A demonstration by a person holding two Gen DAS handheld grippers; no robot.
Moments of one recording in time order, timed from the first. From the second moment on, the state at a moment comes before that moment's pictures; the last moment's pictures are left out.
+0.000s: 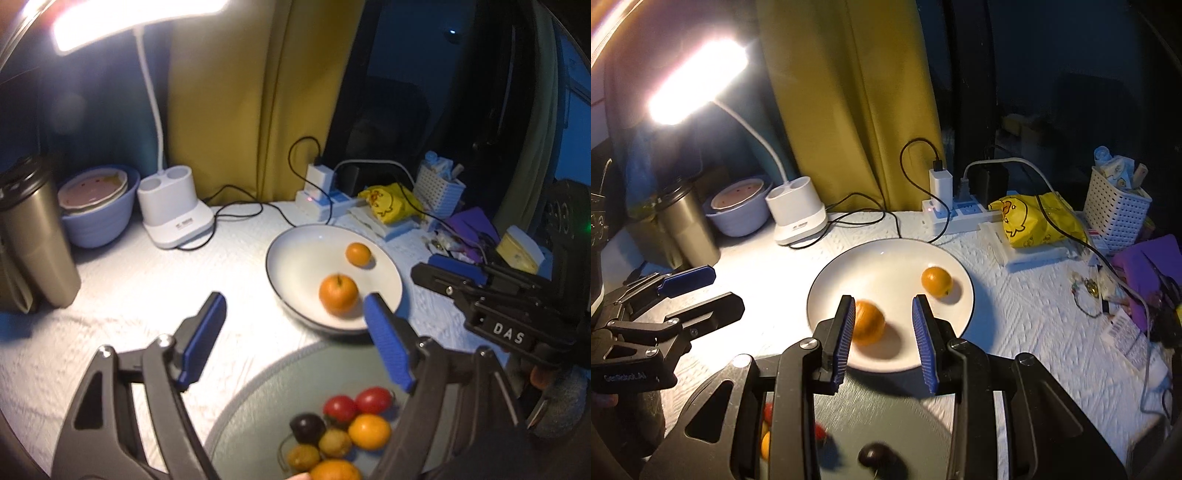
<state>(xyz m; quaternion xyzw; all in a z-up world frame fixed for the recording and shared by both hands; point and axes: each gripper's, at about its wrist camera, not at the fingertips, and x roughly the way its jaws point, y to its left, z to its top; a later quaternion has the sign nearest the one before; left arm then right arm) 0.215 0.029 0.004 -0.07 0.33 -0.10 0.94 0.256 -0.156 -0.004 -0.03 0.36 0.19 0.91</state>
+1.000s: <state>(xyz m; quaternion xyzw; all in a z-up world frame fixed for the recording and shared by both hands) 0.124 0.015 -0.035 -0.08 0.36 -0.09 0.92 0.177 -0.183 -0.041 -0.02 0.40 0.19 0.90</state>
